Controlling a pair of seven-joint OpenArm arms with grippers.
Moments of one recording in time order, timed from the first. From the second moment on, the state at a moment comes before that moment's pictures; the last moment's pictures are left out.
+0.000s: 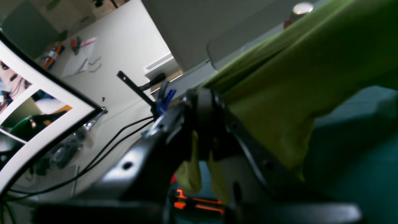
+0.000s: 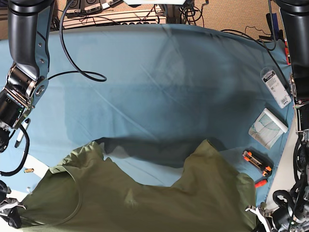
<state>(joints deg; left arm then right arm) -51.8 -29.6 8.6 79.4 -32.7 -28.0 51.8 52.5 28.1 22.2 66.2 20.5 35.5 -45.0</state>
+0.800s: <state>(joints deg) -50.8 -33.9 8.6 78.3 -52.4 -32.5 69.1 54.4 30.6 22.4 64.4 40.4 38.1 -68.1</state>
